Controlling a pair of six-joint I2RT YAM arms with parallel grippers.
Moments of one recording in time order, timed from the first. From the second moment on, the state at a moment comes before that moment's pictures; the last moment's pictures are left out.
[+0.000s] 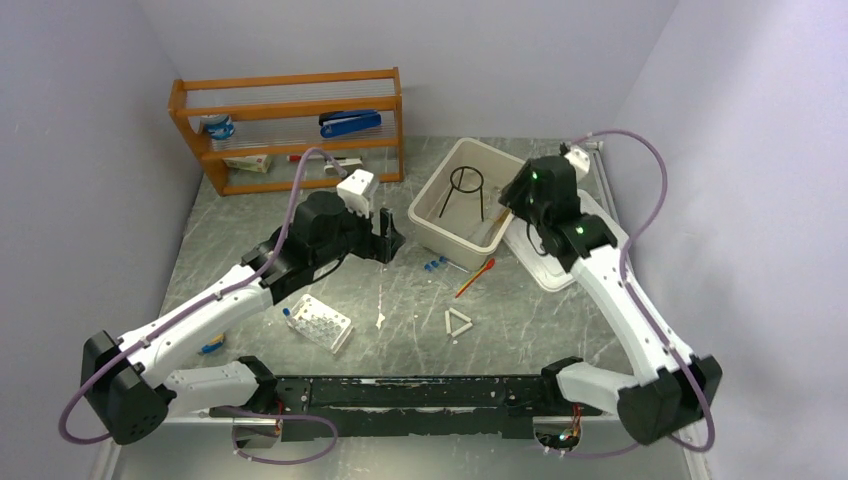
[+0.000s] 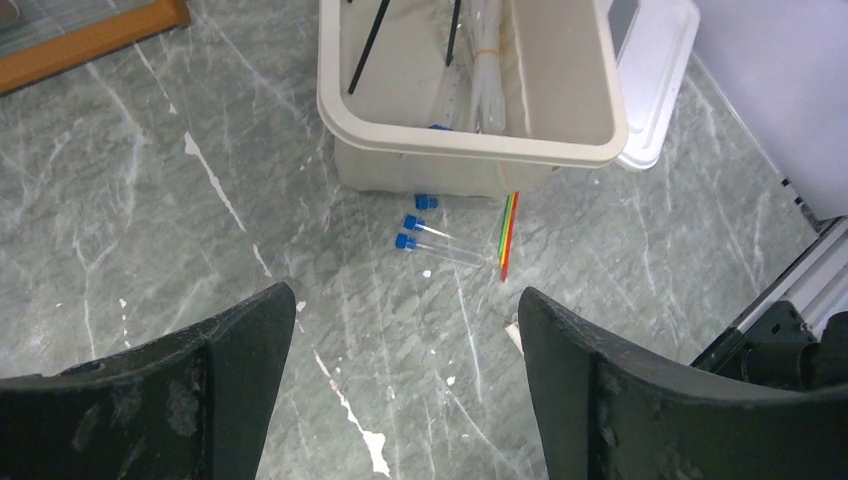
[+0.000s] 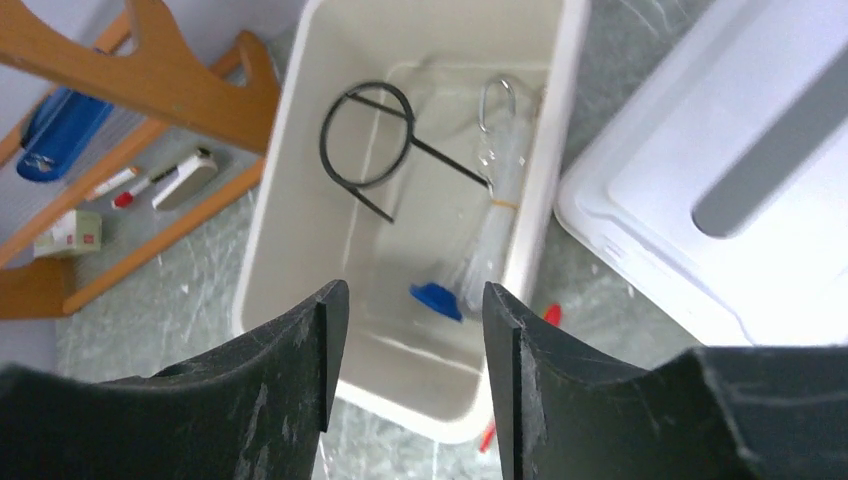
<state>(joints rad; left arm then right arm) -0.75 1.14 0.97 -0.23 -0.04 -0.32 0.36 1.20 1.18 -0.49 0.33 0.68</state>
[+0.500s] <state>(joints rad) -0.75 1.06 0.92 -0.15 0.00 -0.34 0.36 0.99 0.64 -0.54 0.19 0.81</state>
